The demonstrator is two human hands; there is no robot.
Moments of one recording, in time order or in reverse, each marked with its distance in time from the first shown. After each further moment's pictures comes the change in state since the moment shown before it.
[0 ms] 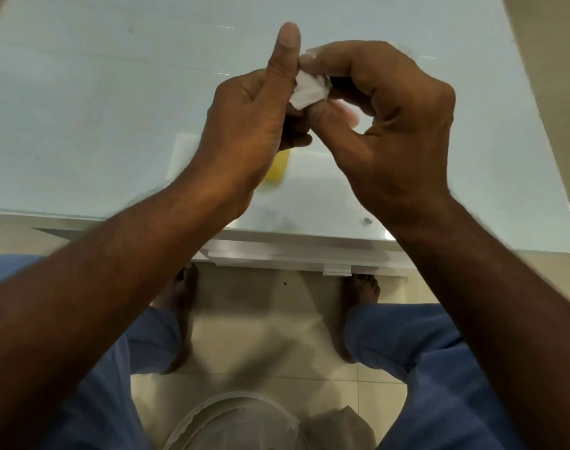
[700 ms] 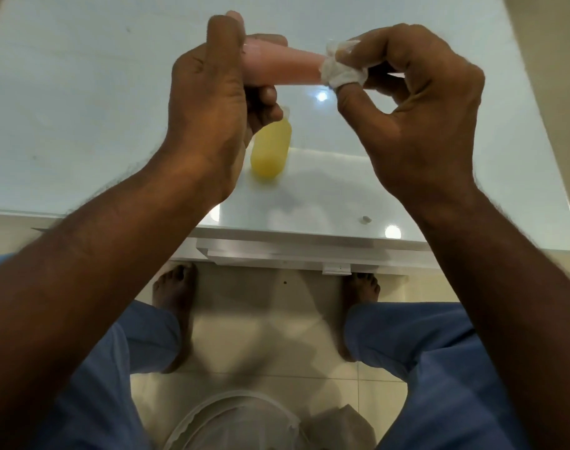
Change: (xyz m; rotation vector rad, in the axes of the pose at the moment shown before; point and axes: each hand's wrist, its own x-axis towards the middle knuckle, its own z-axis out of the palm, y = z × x) left_hand 0.006 0.013 -0.010 -0.317 0.237 -0.096; right_hand 0.005 0.011 -0.014 -0.013 0.043 0.177
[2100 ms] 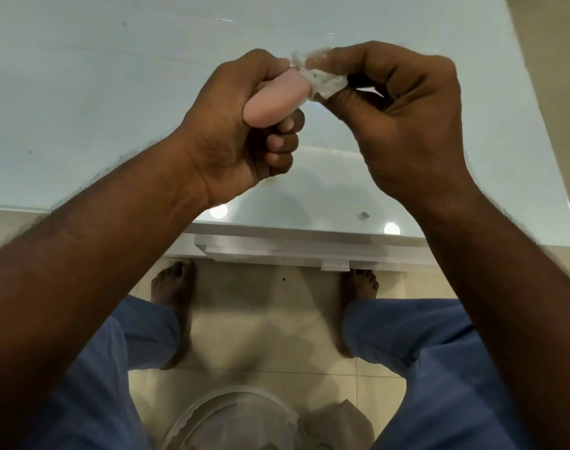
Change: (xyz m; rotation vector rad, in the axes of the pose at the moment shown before) left_hand 0.002 0.002 -0.003 -0.002 -0.420 -0.395; right_hand -0.004 -0.002 0.004 0.225 -0.150 0.089
